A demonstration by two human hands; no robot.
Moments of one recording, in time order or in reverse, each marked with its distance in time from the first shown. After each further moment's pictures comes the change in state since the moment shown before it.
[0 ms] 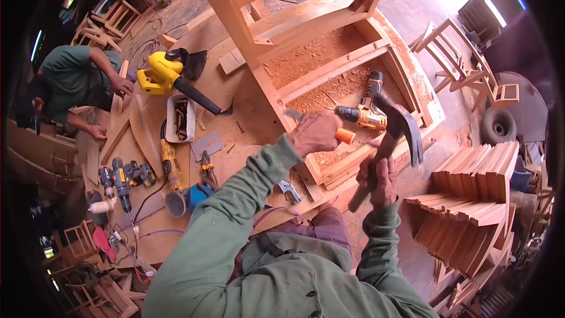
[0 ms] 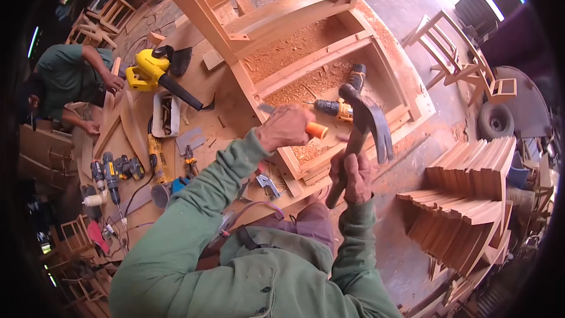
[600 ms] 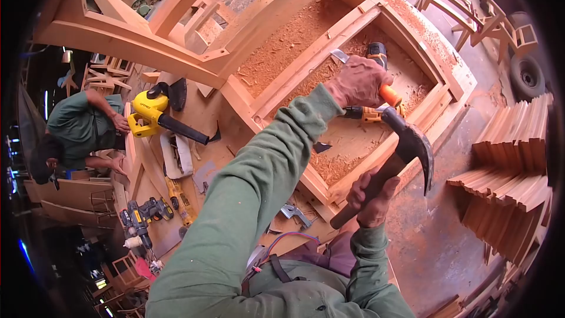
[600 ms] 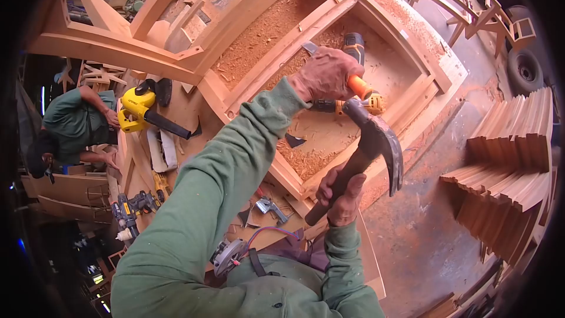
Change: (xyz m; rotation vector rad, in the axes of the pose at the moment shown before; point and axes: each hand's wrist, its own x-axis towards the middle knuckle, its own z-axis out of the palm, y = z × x) left_hand 0.182 -0.002 0.057 0.159 0.056 0.565; right_hand 0.002 0.107 -0.014 0.513 0.382 0.151
